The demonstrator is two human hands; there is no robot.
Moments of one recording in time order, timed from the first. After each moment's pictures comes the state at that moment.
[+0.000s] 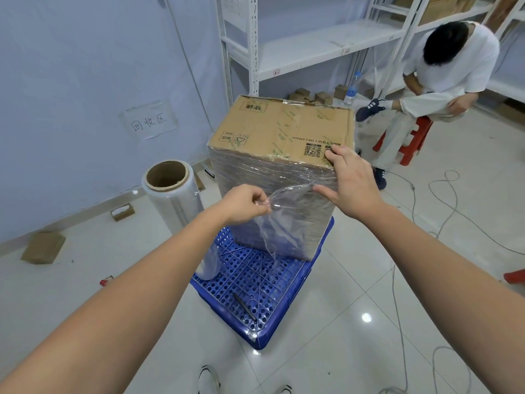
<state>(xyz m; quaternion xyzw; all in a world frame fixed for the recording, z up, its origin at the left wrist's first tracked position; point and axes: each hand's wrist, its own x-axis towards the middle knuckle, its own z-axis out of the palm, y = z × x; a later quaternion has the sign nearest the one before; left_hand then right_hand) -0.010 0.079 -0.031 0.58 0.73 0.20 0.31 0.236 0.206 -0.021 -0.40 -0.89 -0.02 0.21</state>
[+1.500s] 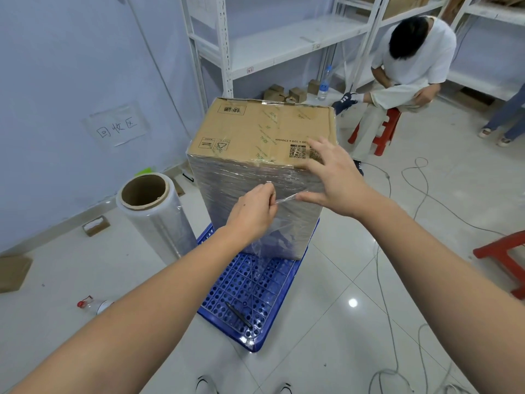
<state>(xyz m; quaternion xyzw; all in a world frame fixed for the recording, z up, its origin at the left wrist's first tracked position) 0.036 0.101 -0.048 0.65 0.71 0.24 0.15 0.228 0.199 0.010 -0.33 -0.93 0.00 0.15</state>
